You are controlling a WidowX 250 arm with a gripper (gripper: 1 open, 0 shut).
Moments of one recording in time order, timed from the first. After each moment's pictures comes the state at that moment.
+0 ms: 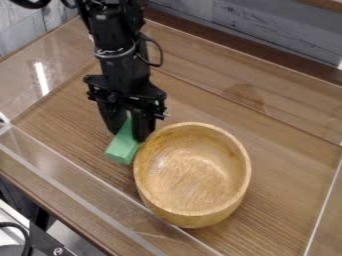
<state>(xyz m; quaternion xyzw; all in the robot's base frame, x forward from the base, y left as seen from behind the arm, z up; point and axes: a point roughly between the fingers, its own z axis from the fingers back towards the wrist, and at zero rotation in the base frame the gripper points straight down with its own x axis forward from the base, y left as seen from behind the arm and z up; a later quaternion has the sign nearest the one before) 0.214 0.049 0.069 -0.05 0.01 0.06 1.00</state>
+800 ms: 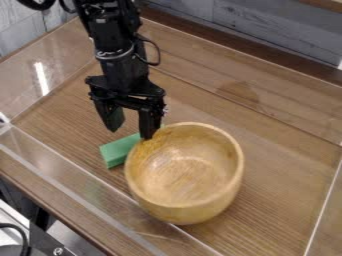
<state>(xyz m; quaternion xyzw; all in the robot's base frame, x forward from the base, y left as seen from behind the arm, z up) 0.224 0.058 0.056 -0.06 0.00 0.07 1.00</state>
